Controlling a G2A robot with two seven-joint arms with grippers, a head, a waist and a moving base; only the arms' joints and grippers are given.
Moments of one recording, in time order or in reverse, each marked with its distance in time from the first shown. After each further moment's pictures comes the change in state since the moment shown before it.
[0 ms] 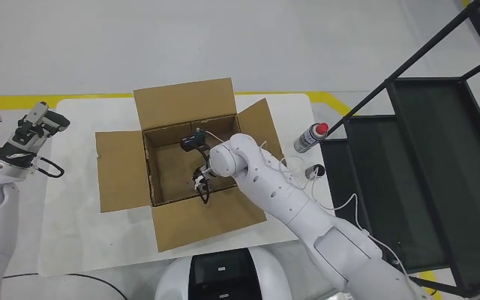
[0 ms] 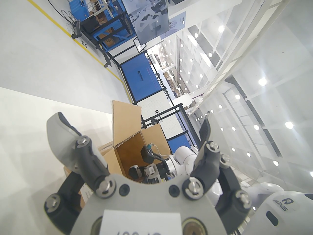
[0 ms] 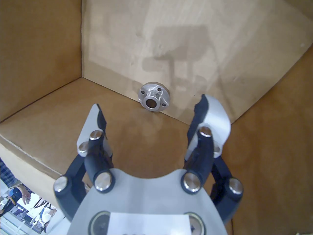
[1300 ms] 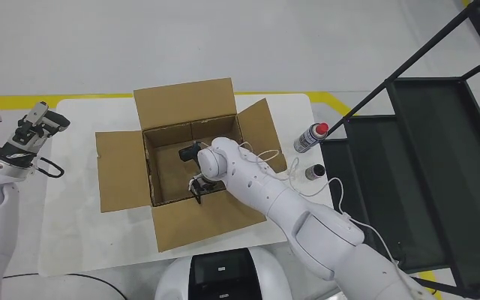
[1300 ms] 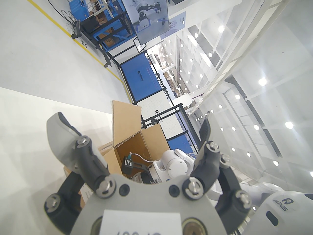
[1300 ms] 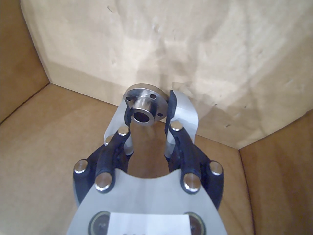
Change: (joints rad) left arm 0.000 0.000 0.000 0.000 0.000 0.000 0.000; right arm 0.148 -0.139 -0.152 0.439 0.137 0.013 -0.081
